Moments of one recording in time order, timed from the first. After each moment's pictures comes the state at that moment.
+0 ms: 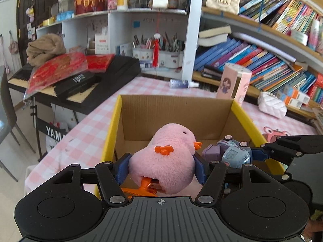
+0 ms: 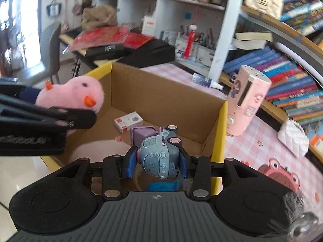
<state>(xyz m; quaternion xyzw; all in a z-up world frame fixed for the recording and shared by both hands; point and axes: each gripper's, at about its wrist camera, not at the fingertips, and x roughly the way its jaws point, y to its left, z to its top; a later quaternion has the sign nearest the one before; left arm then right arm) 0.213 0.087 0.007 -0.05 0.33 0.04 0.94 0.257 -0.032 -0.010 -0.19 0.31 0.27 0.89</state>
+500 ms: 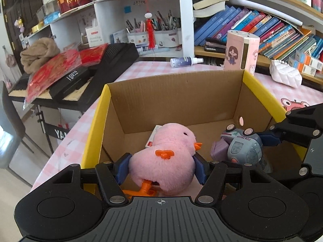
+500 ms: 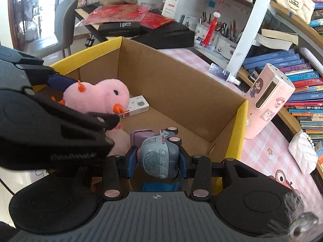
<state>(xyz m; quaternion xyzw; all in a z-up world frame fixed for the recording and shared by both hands) 0.249 0.067 -0.018 0.03 0.38 0.06 0.92 0.282 -0.019 -0.027 -0.24 0.35 0.30 0.86</state>
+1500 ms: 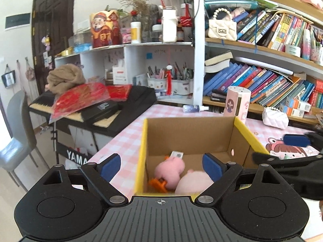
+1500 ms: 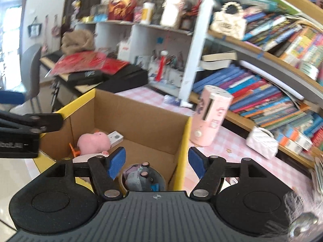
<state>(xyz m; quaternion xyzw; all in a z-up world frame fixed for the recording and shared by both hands) 0.132 0.088 0.039 -0.01 0.25 0.09 0.97 0.194 -0.068 0.026 -0.13 0.23 0.18 0.95</state>
